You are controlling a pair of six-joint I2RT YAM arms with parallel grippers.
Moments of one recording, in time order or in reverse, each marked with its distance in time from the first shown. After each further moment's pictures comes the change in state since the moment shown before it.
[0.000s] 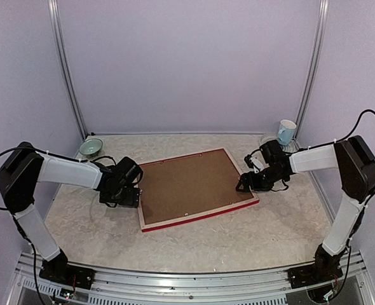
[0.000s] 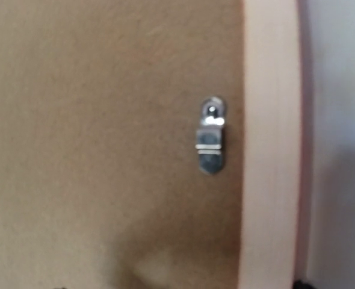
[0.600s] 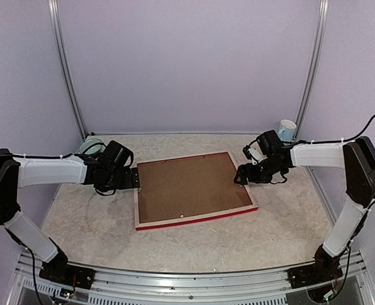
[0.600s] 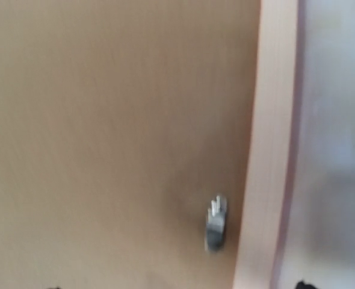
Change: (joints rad) left arm 0.051 -0.164 0.009 0.081 0.070 -0.080; right arm 0.050 -0.083 0.049 -0.112 0.101 0.030
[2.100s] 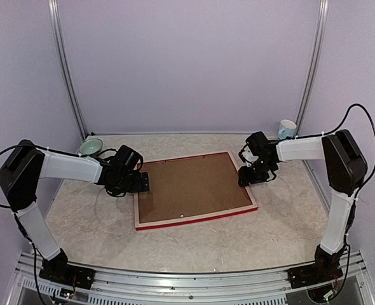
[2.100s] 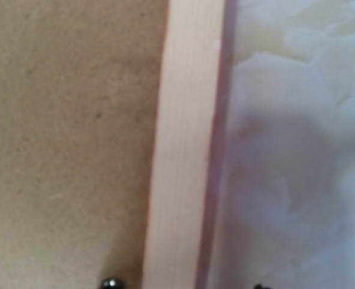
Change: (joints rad) left arm -0.001 0.188 0.055 0.114 0.106 0.004; right arm 0.014 0.208 0.199 -0.123 0.193 -0.092
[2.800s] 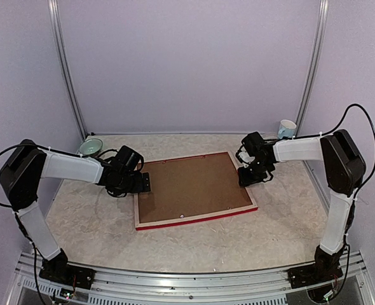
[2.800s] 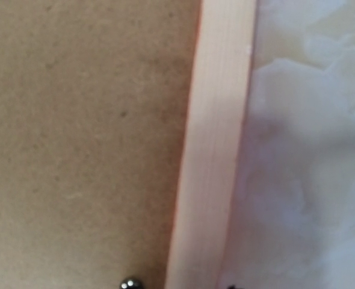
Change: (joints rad) left arm -0.005 0.012 -0.002 0.022 0.015 -0.002; right arm 0.030 0.007 0.015 -0.016 0.060 -0.016
